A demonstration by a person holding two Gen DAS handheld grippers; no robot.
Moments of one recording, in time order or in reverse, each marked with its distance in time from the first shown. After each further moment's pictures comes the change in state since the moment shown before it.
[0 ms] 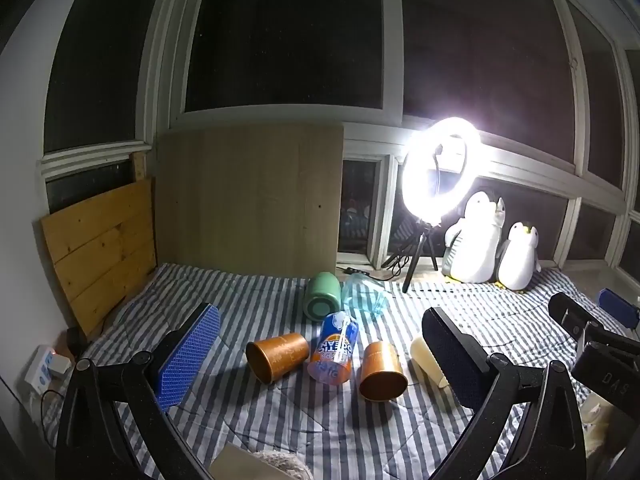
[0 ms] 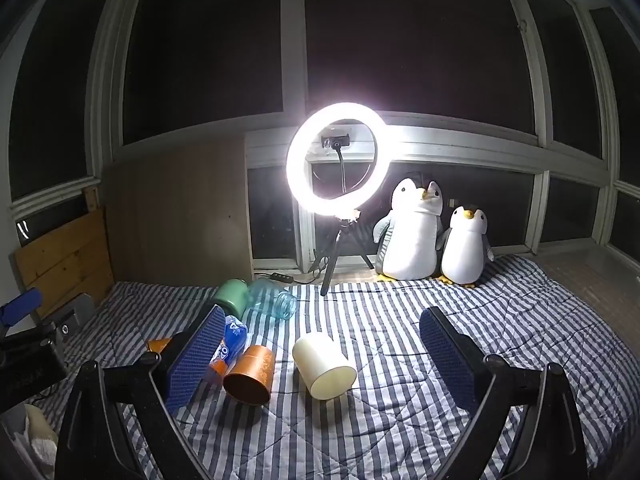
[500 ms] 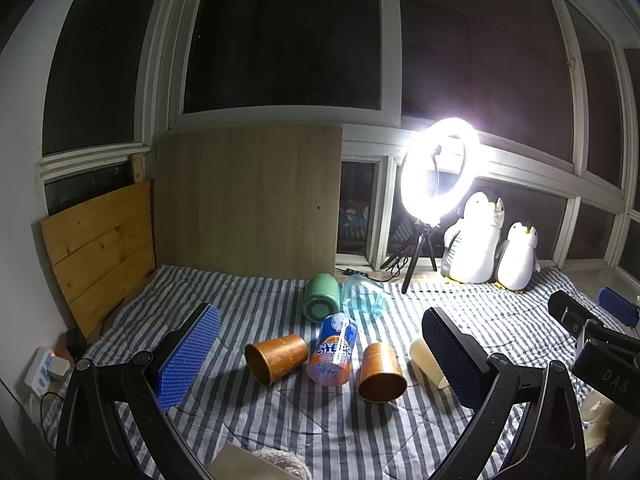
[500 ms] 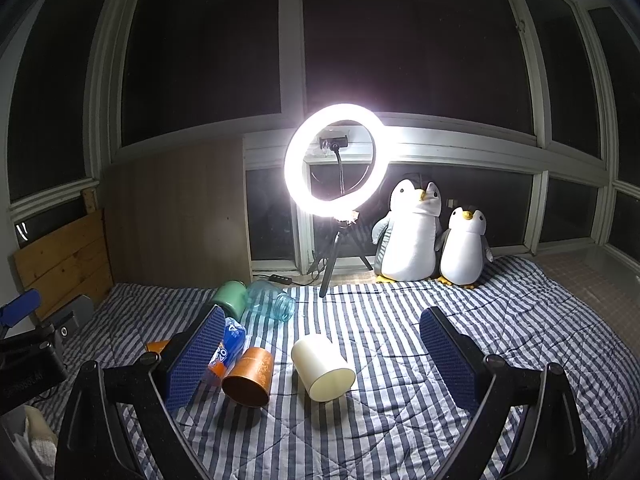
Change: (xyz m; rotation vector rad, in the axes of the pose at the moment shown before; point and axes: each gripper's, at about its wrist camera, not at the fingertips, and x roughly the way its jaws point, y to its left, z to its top) left arm 0.003 0.000 -0.001 0.003 -0.001 -0.004; right arm 0.002 -0.001 0.001 0.003 -0.004 -0.001
